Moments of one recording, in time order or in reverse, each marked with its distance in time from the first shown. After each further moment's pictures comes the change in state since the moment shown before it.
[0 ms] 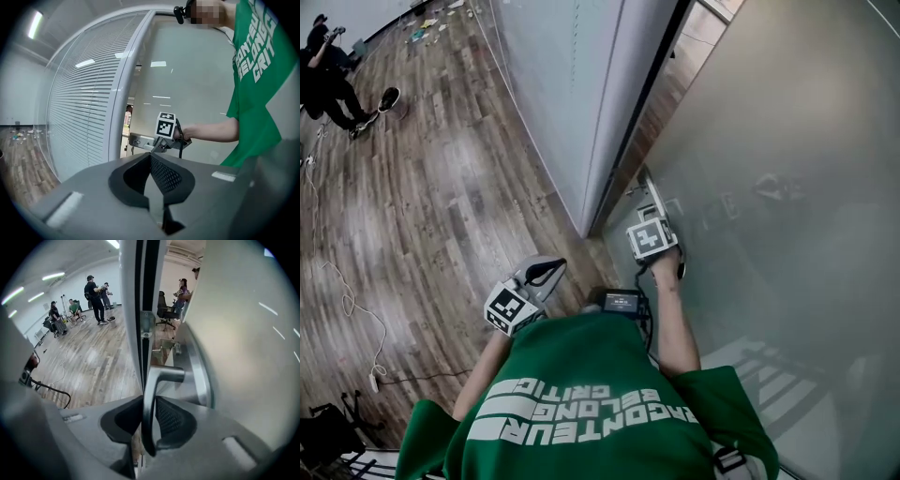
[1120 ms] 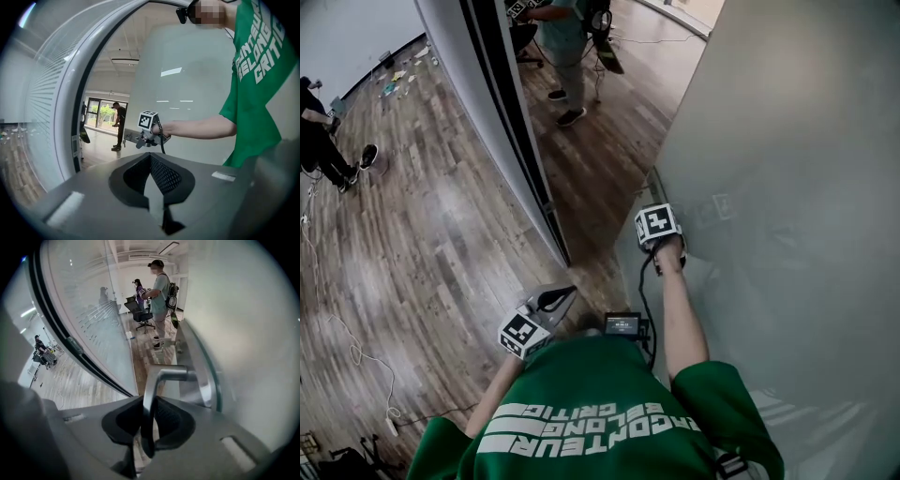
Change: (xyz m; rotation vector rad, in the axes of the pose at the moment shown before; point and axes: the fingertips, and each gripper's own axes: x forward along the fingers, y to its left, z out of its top) left arm 0.126 -0.072 0.004 0.020 0.020 -0.126; right arm 0.021 -0.181 -0.034 0.322 -0.019 -0.008
